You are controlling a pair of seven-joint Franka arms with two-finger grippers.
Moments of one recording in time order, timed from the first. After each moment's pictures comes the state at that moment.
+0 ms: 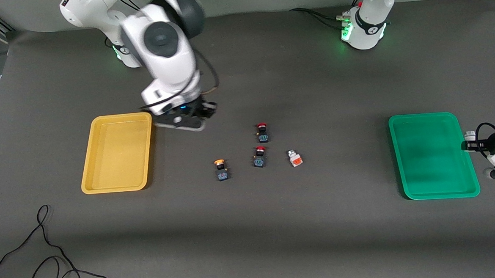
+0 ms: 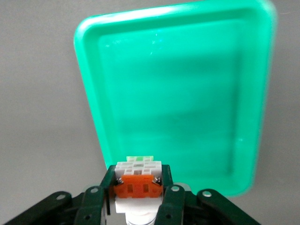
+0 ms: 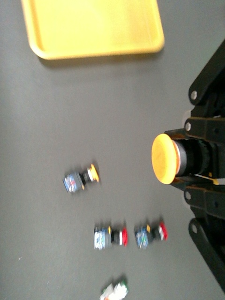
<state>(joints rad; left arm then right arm) 0.31 0.53 -0.07 -1.56 0.18 1.87 0.27 0.86 0.22 -0.31 -1.64 0.02 1.77 0.68</state>
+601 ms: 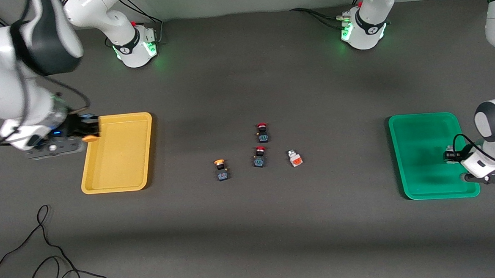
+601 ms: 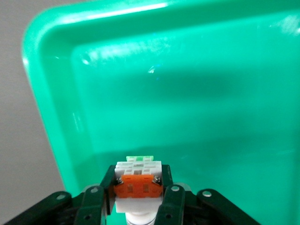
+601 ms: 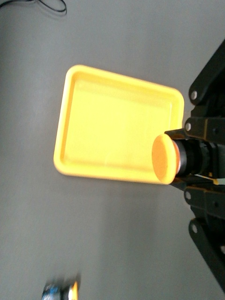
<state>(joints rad) 0.35 0.62 -0.07 -1.76 0.19 2.27 0.29 0.84 0.03 -0.78 -1.86 -0.05 1.77 -0.07</state>
